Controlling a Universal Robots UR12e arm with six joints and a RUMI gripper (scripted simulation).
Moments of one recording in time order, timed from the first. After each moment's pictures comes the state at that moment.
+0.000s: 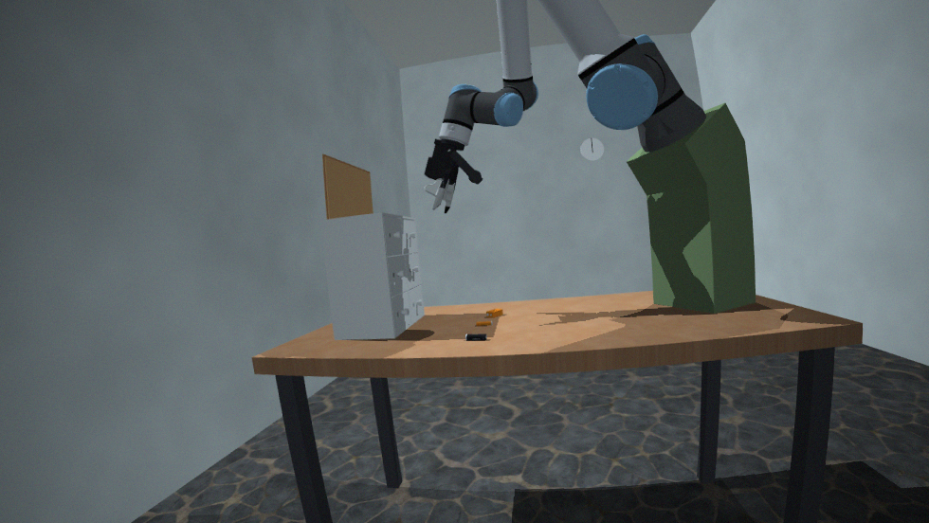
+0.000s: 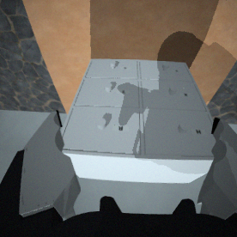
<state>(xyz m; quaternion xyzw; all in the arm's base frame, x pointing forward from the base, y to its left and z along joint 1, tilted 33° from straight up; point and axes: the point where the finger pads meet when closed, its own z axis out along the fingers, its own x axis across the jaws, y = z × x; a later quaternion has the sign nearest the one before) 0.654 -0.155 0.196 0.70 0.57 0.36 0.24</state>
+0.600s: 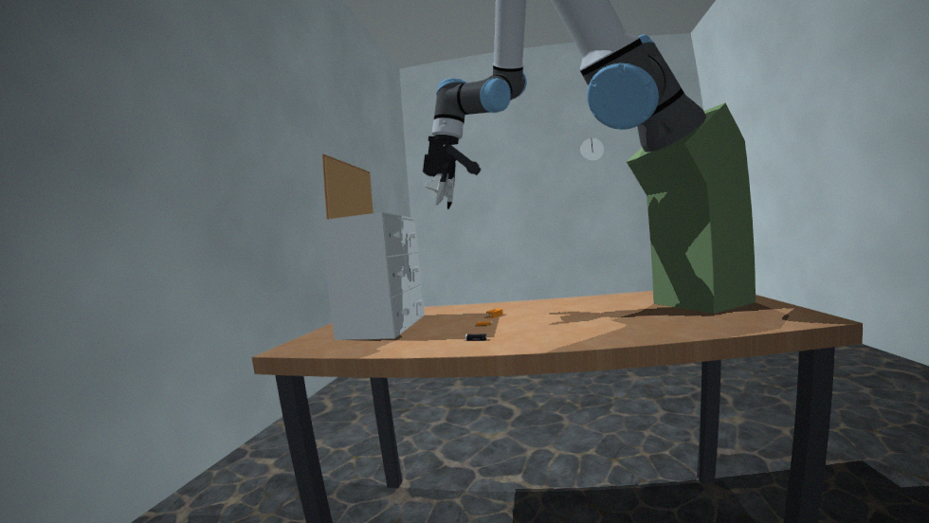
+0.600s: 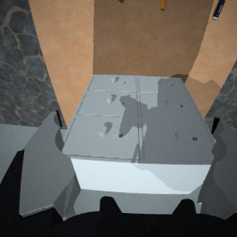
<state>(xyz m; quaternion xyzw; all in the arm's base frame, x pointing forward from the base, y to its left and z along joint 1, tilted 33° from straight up) 0.638 -0.155 0.201 0.71 0.59 0.32 0.19</state>
